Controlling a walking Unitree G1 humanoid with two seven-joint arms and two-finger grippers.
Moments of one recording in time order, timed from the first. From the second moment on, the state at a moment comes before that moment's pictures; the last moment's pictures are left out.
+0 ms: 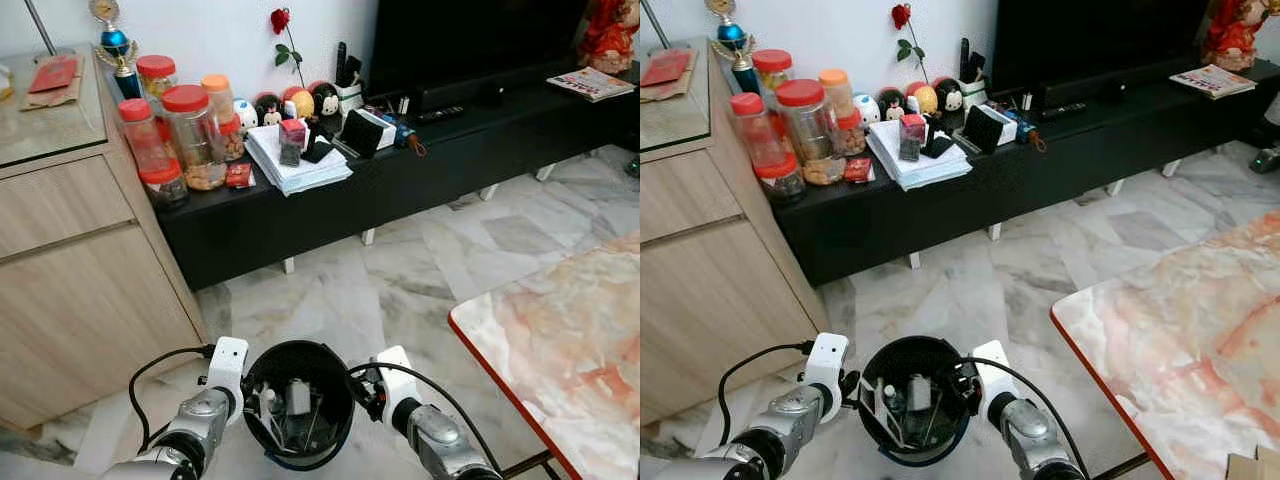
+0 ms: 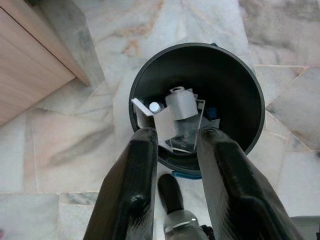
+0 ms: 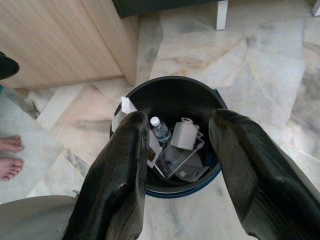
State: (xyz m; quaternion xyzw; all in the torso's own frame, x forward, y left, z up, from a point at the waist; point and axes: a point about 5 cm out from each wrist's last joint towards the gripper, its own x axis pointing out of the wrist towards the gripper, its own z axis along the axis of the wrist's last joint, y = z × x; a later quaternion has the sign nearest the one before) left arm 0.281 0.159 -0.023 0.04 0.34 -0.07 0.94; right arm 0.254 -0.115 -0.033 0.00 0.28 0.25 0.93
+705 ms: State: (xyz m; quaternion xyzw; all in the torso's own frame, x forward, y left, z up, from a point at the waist) left arm 0.265 0.187 -0.030 0.12 0.31 -0.01 0.94; right arm 0.239 -0.163 -0.048 -0.03 0.32 0.10 0.94
